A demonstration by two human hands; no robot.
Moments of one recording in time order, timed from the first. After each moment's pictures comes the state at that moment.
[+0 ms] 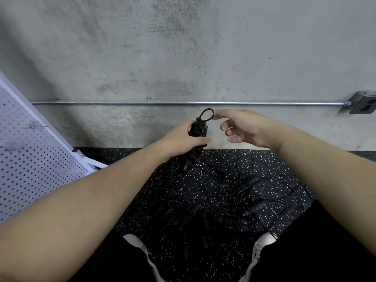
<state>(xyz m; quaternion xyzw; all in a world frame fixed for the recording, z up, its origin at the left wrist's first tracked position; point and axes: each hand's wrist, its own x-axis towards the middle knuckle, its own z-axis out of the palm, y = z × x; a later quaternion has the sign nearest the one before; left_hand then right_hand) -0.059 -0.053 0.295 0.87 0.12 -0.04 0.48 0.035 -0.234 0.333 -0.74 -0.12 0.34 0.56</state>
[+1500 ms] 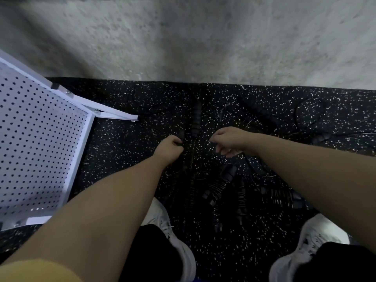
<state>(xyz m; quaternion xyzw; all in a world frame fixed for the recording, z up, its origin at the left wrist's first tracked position) -0.086 0.075 -0.026 0.78 0.40 -0.19 0.43 0.044 -0.109 0.025 -0.78 -0.10 0.55 0.29</state>
